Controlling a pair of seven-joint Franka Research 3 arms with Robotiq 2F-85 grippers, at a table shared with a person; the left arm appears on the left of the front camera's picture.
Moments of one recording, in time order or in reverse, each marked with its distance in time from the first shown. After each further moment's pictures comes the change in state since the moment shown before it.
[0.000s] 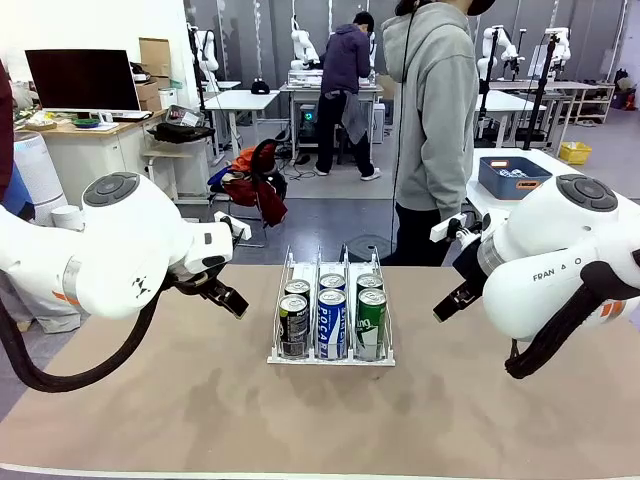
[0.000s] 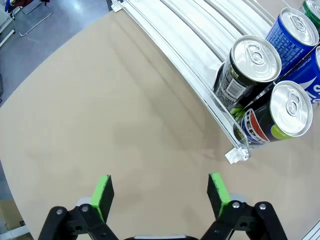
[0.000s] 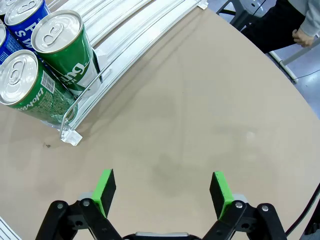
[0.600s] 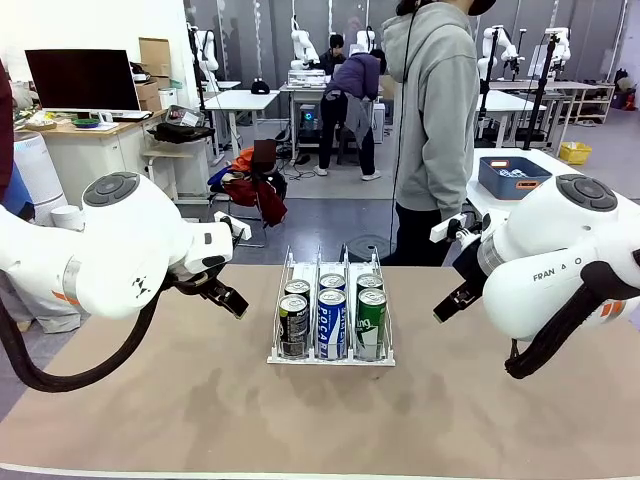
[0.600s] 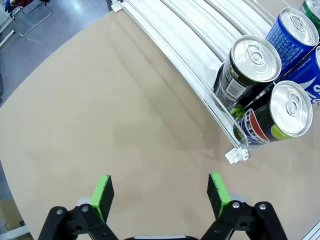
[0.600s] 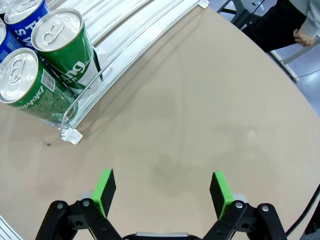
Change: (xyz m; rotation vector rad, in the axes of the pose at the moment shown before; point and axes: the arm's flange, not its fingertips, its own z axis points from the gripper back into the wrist) left arm 0.000 0.000 0.000 0.000 0.000 0.000; right arm 0.000 0.001 0.000 0.004 0.009 0.001
